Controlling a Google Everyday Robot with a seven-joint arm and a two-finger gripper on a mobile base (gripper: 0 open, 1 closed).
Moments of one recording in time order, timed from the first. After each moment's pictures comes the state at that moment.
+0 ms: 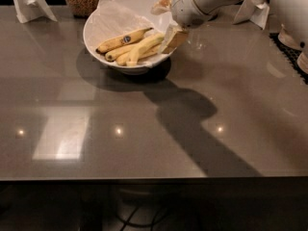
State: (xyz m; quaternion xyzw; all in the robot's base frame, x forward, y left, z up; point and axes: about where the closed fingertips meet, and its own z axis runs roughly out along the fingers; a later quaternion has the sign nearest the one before) arm 0.678 -0.020 0.949 -0.76 0.52 -0.01 0.40
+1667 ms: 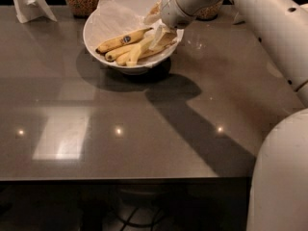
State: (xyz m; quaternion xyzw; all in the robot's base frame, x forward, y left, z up) arm 0.727 0.001 0.917 -0.77 0.52 -0.01 0.37
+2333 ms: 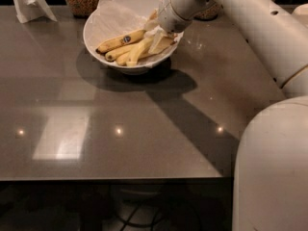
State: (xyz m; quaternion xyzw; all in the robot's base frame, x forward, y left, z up) arm 0.742 0.003 0.893 -0.77 0.54 0.00 0.35
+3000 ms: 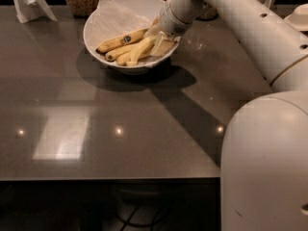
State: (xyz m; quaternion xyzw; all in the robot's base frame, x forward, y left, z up) arm 0.755 -0.005 0.871 -0.76 0.57 0.01 0.32
